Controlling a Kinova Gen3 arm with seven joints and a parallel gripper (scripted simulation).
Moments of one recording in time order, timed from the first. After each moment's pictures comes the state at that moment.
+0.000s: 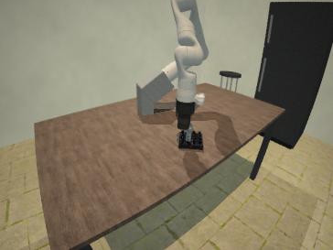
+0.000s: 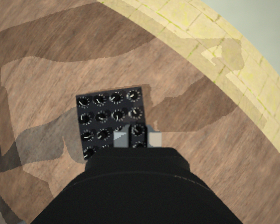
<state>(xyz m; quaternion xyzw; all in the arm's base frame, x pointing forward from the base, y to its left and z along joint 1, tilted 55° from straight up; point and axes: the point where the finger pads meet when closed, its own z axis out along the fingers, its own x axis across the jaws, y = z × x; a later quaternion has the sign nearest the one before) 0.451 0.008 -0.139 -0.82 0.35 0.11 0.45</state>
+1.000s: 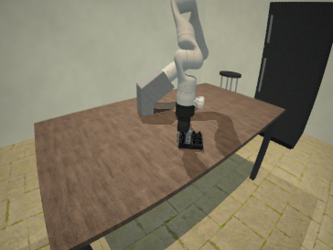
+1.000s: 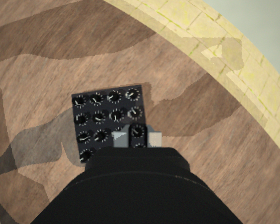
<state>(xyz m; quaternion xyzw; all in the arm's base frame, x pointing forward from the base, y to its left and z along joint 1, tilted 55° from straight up) 0.453 0.018 -0.147 -0.82 0.35 0.11 0.45</state>
